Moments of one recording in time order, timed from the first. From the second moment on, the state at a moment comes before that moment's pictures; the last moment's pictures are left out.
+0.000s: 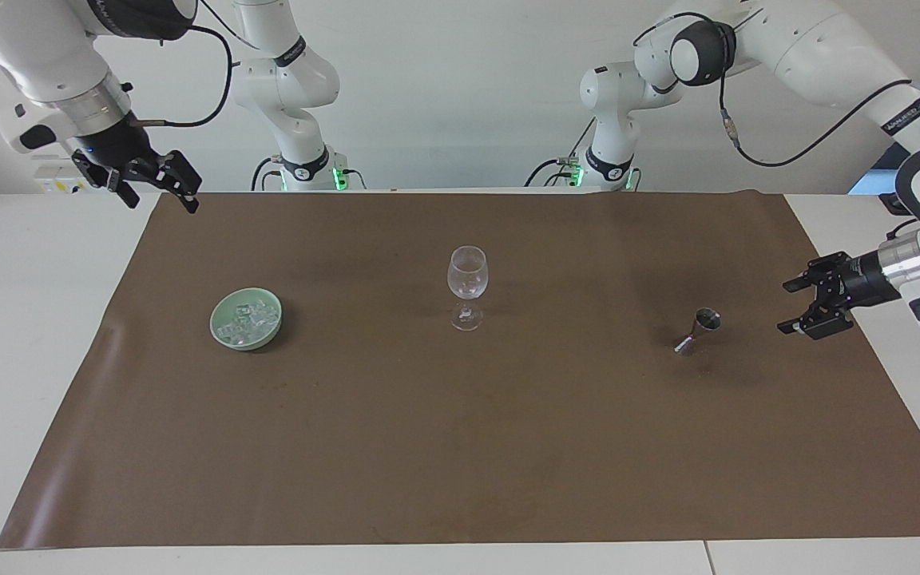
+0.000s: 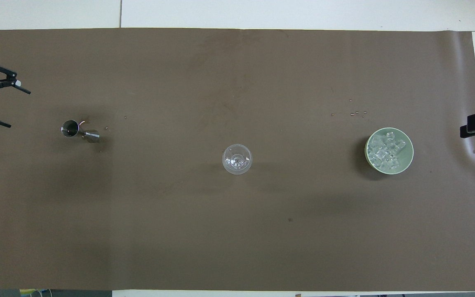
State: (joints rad) left arm 0.05 0.59 0.28 -1.17 -0.49 1.40 -0.80; right arm 0.02 -0.06 -0.13 -1.63 0.01 1.51 0.05
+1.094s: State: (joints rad) left arm 0.05 0.46 0.30 -1.50 -0.64 1.69 -1.08; right arm 0.02 -0.06 -0.13 -1.63 0.01 1.51 0.05
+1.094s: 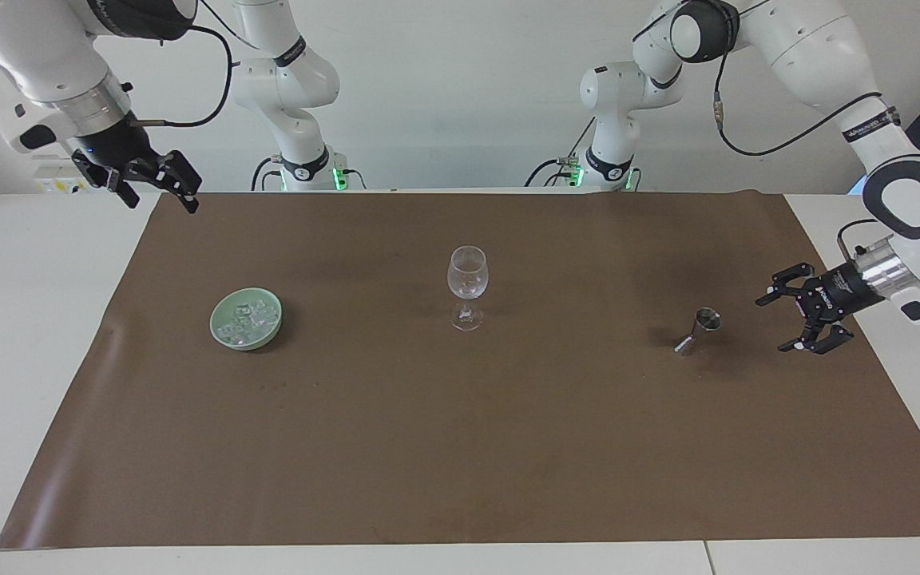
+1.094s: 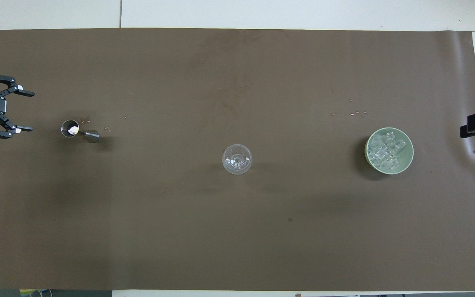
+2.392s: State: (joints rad) left arm 0.02 0.27 0.30 -2.12 -1.12 2.01 -0.84; right arm 0.02 -0.06 -0.13 -1.63 0.01 1.51 0.05
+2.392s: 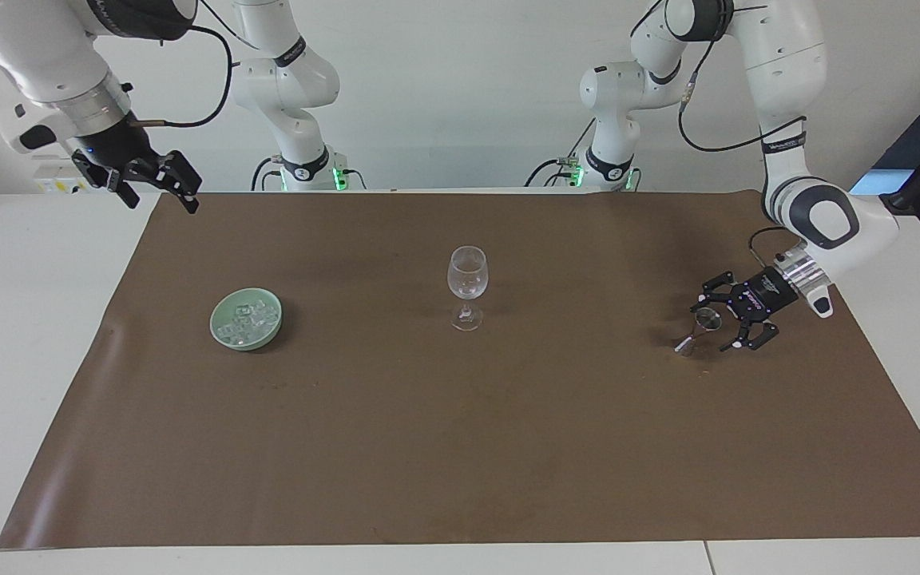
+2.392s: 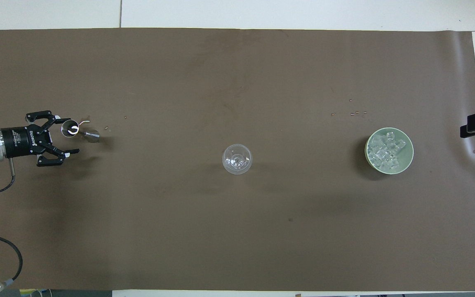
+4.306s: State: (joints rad) left arm -0.06 0.13 0.30 -2.26 -1.37 2.20 -0.85; right arm 0.02 -0.06 -0.13 -1.63 0.01 1.51 0.05
